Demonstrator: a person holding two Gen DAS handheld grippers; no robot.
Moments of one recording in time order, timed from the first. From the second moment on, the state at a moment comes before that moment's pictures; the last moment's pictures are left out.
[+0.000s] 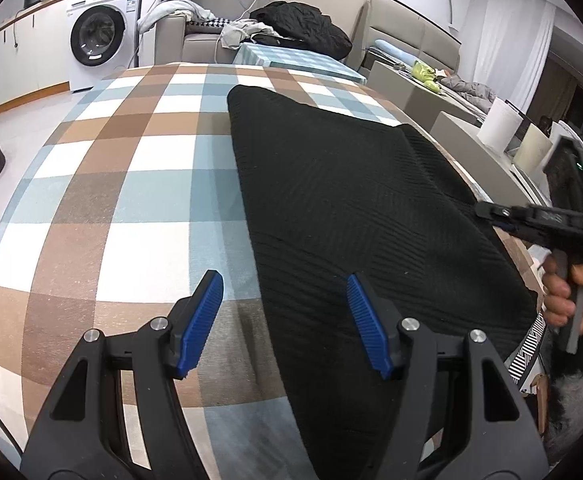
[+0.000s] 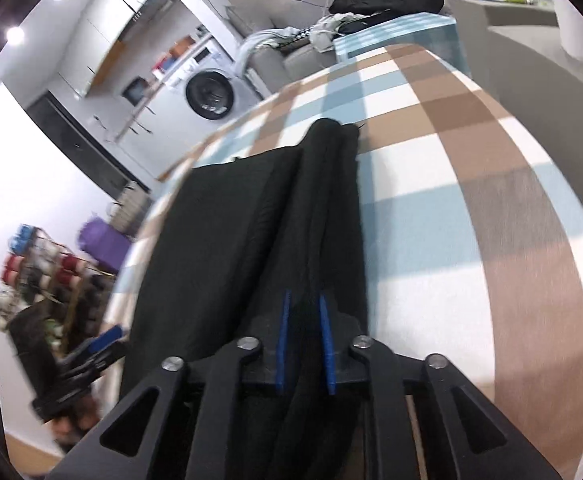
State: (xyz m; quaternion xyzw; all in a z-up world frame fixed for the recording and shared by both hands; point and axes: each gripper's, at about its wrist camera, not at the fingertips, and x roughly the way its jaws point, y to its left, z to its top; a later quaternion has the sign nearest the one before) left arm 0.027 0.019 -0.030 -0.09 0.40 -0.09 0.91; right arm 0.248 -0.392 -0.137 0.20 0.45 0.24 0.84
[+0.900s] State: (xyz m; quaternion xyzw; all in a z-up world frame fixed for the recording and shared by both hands) left arm 0.025 0.013 -0.035 -0.07 0.41 -0.10 0.90; right arm 0.282 -0.328 -0.112 0.16 0.41 0.27 0.85
